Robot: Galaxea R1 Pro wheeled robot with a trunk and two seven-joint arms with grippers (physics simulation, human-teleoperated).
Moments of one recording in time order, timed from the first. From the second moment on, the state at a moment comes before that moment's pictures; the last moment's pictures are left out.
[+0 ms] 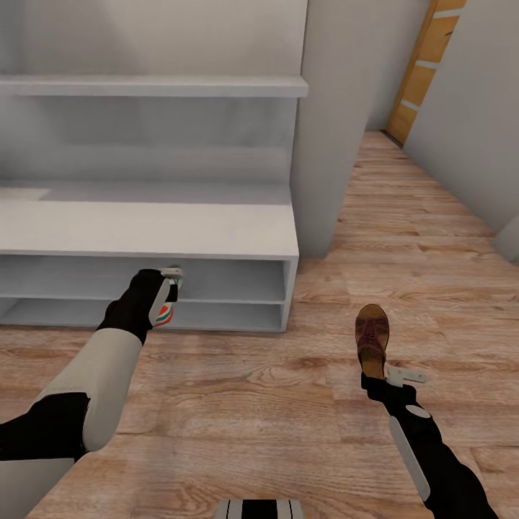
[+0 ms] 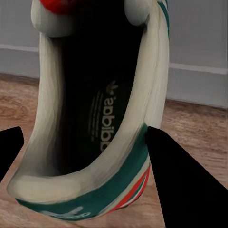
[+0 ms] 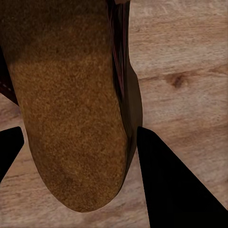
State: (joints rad) left arm -1.13 -0.02 0.07 -0.70 -0.05 0.85 0.28; right arm -0.35 -0.11 -0.04 -1.20 -0.19 0.39 -0.23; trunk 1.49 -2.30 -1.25
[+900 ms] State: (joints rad) left arm -1.09 -0.02 0.07 -0.70 -0.05 0.75 0.28; right arm -0.35 -0.11 -0.04 -1.20 -0.19 0.39 -0.23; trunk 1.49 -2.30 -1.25
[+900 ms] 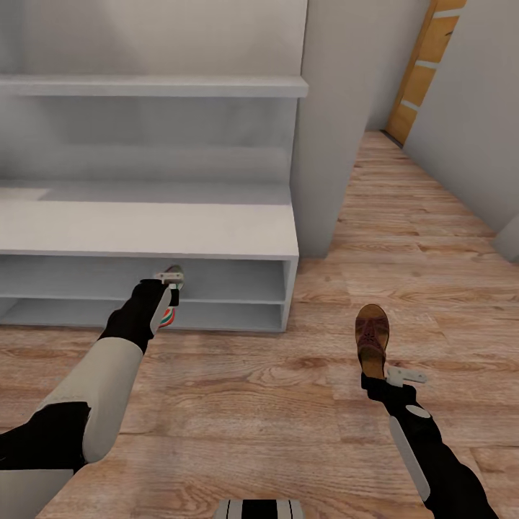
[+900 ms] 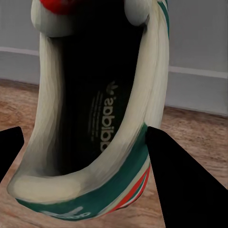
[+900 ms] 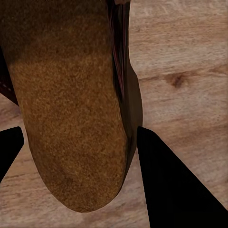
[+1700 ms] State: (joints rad) left arm -1.06 -0.02 0.08 -0.70 -0.05 0.69 0.28; right arm -0.35 -0.11 -0.04 -1.20 -0.19 0.39 -0.23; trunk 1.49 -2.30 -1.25
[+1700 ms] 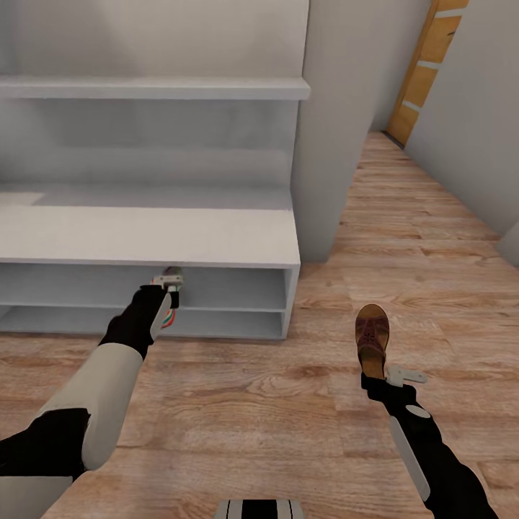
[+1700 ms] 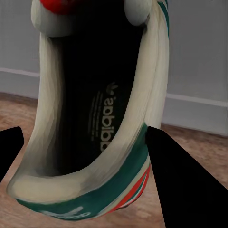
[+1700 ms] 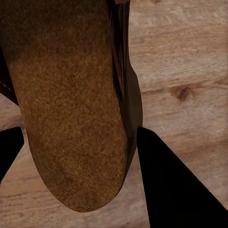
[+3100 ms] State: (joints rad) left arm -1.04 -0.02 0.11 -0.70 -0.05 0.59 0.28; right arm -0.35 -0.11 -0.04 -1.20 -0.19 0.39 -0.23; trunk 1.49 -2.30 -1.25
